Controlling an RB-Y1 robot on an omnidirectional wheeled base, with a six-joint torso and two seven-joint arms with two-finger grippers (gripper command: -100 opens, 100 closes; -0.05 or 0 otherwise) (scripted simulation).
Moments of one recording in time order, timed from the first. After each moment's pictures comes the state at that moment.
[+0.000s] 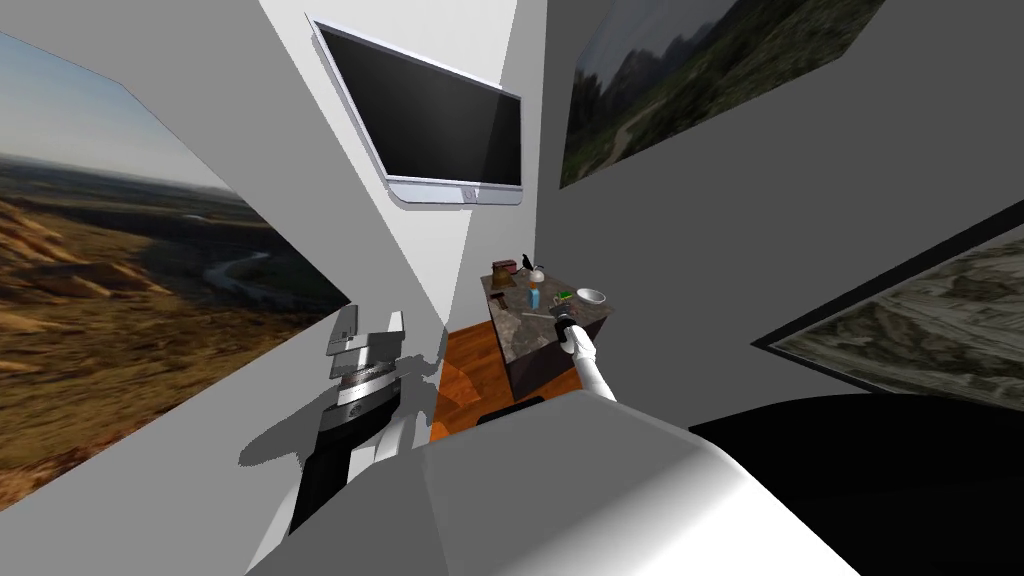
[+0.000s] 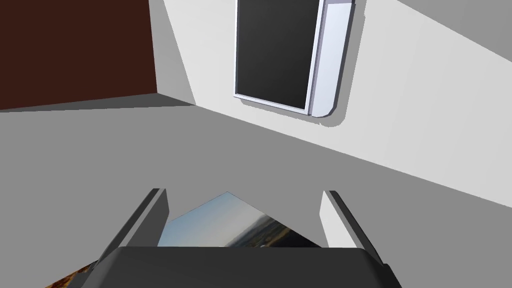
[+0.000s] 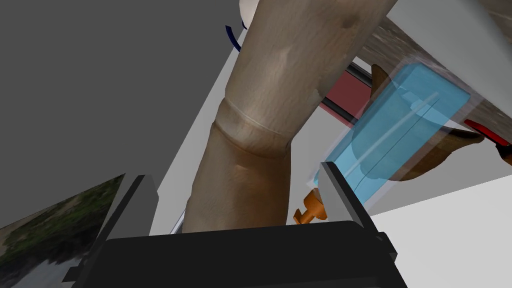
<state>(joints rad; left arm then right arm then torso) 0.52 -0.01 0.00 -2.39 -0.11 -0.41 0.17 -0.13 -0.05 -0.38 -1.40 1.35 0.00 0.81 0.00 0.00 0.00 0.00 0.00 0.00</state>
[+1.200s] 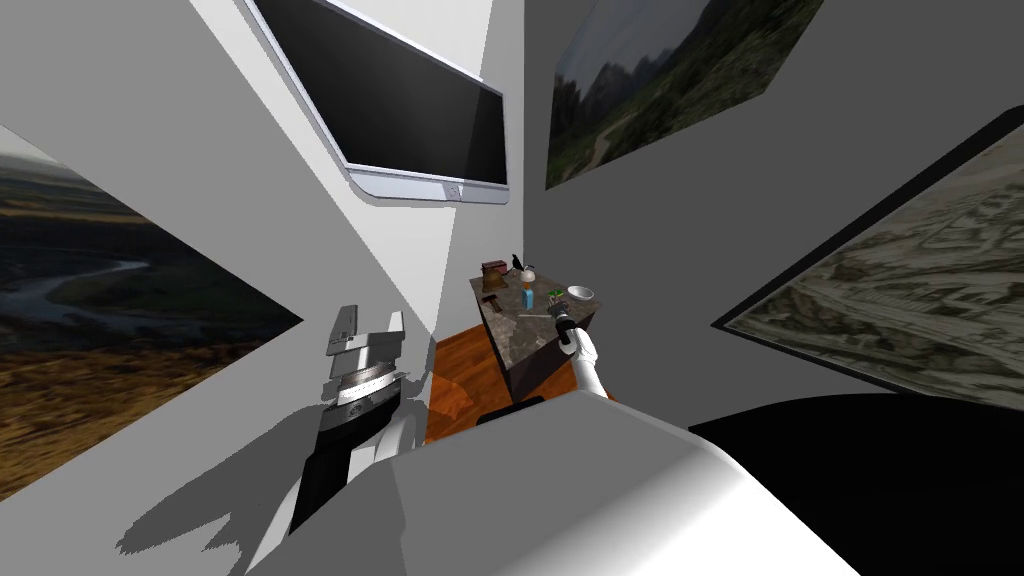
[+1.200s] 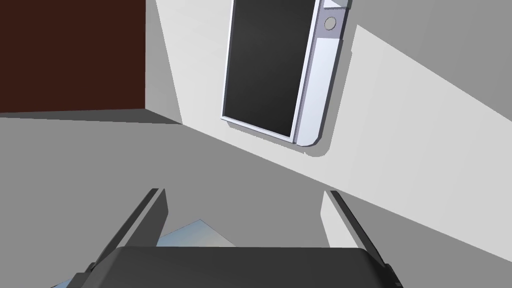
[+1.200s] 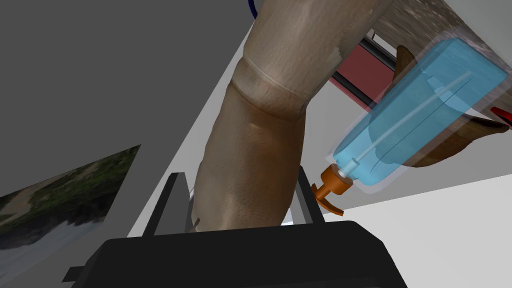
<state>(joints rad) 0.52 -0.01 0.00 -2.39 -0.11 -0.41 0.17 -0.14 0.05 -0.49 -1.44 1.21 -0.22 1.07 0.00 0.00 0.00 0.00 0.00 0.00</state>
